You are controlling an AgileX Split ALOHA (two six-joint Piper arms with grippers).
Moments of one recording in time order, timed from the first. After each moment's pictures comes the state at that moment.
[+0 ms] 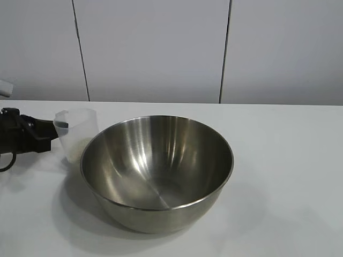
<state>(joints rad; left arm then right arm) 0.06 2.14 -0.77 0.84 -1.12 -0.26 -0.08 -0.02 -0.47 0.05 1.08 -0.12</state>
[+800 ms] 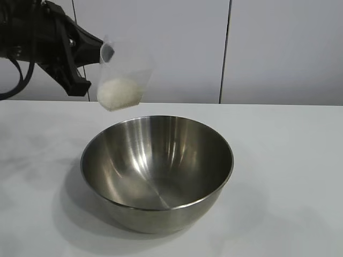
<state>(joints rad) -0.45 1.57 -0.79 0.80 -0.39 0.00 -0.08 -0.02 -0.47 0.05 1.08 -0.12</state>
